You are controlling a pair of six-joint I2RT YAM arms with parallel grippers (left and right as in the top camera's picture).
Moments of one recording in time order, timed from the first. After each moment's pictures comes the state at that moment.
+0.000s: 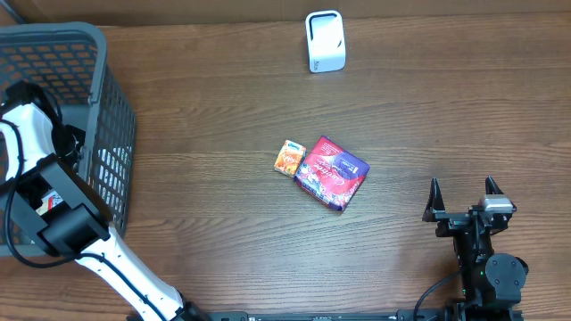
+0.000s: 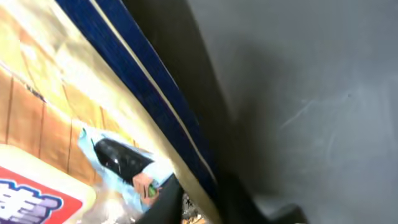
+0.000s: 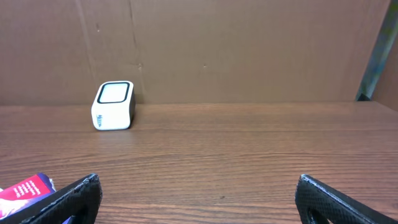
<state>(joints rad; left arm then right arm) 0.62 2.29 1.90 -1.15 -0.13 -0.57 -0.04 0.01 0.02 -0.03 -0.06 0.02</state>
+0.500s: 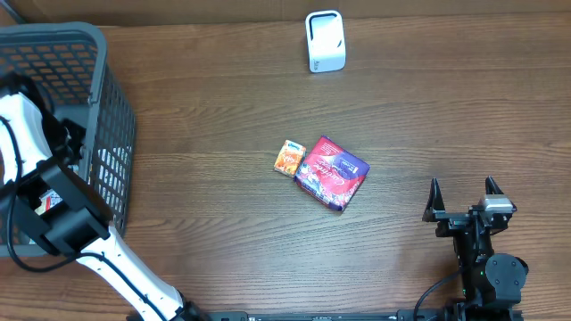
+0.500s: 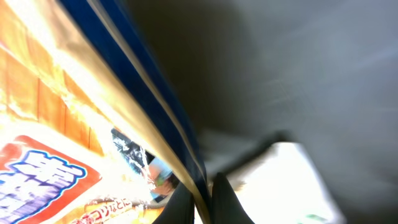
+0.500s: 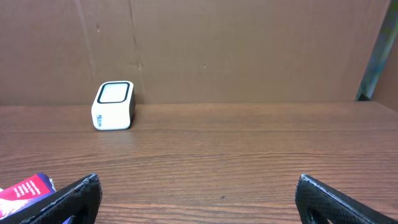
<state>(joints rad) 0.62 2.29 2.08 -1.36 -0.06 -0.44 -0.04 0.01 0.02 -0.03 -0.06 0.02</state>
